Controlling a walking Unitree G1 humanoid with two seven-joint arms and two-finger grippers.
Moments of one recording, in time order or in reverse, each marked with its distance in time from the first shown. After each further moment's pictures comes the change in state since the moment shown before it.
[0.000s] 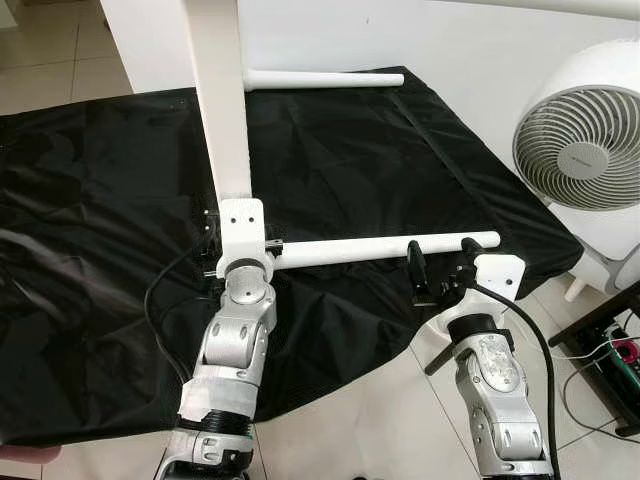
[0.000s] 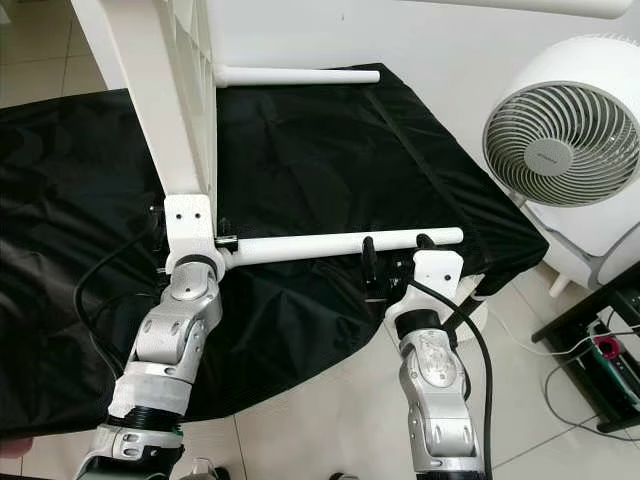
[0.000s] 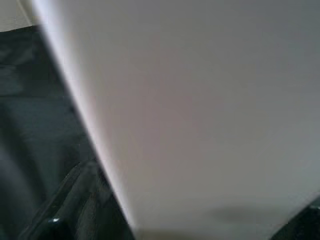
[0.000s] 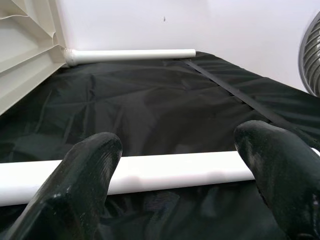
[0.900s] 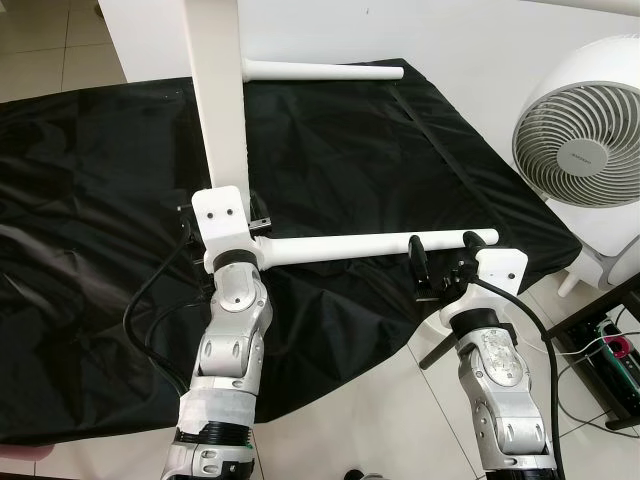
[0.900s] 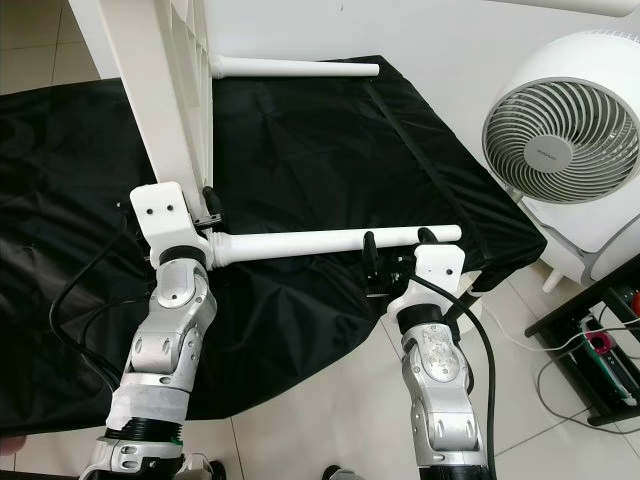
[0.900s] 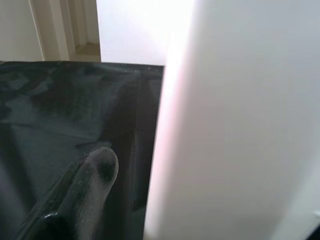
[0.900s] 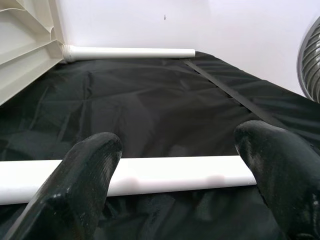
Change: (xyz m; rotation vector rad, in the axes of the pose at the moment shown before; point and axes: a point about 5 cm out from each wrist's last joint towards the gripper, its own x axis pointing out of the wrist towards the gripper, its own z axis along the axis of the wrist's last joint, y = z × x) left arm -0.011 0.006 0.023 -0.162 -0.270 0.011; right arm 0.004 -0.002 0.004 -0.015 -0.011 0.014
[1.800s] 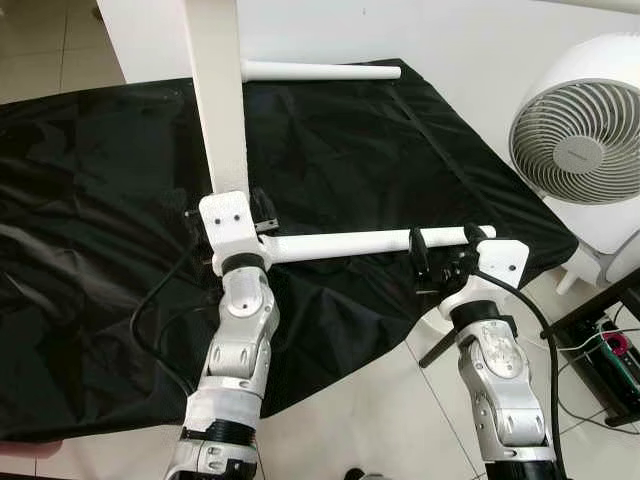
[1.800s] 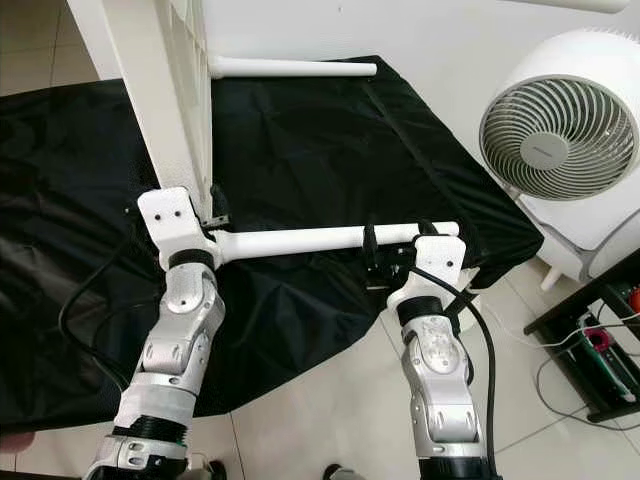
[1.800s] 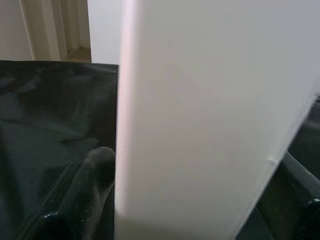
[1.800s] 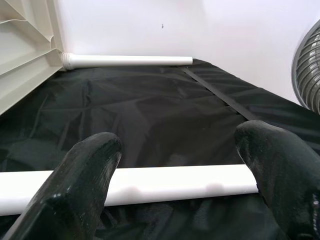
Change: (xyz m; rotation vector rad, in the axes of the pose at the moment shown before) left arm 0.000 -0.006 -0.014 -0.024 -0.016 -0.025; right arm 0.006 0.000 0.006 -0.001 -0.020 -0.006
